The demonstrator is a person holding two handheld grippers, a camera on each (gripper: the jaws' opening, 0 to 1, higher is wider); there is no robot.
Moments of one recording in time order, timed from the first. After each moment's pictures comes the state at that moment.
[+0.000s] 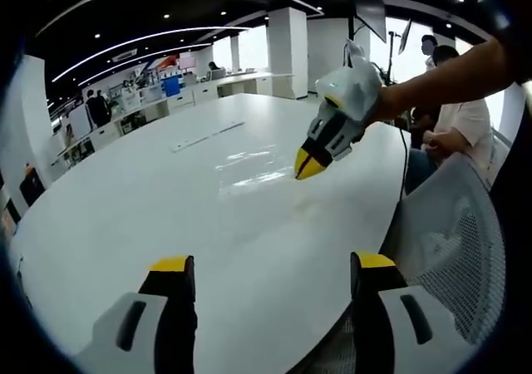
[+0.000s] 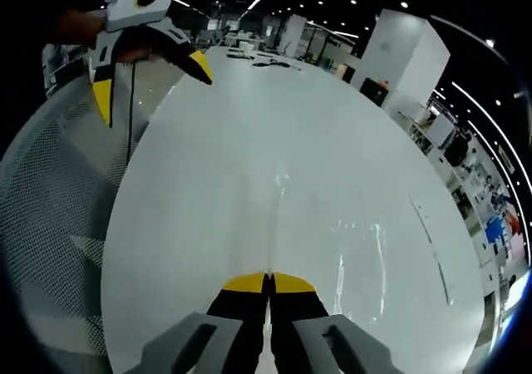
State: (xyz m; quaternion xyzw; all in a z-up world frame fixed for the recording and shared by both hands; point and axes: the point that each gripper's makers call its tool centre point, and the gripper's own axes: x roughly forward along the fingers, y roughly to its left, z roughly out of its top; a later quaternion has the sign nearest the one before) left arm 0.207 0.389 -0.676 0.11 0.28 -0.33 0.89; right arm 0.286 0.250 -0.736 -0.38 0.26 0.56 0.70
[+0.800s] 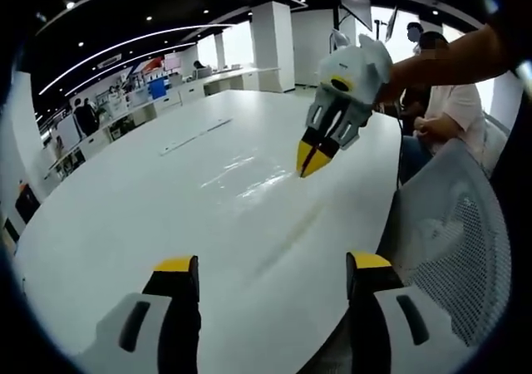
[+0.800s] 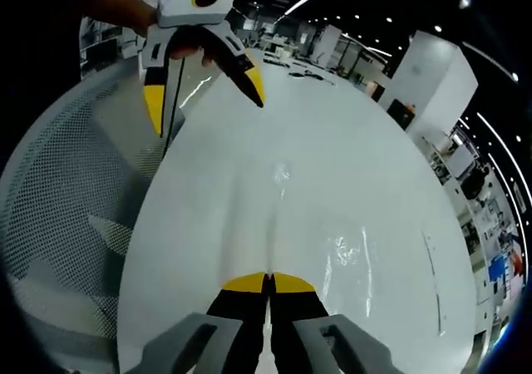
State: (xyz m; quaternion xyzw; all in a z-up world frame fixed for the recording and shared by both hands) left arm 0.211 0.380 -0.685 0.14 0.29 -0.36 0.88; right arm 0.258 0.257 -0.719 -0.41 0.22 0.60 0.65
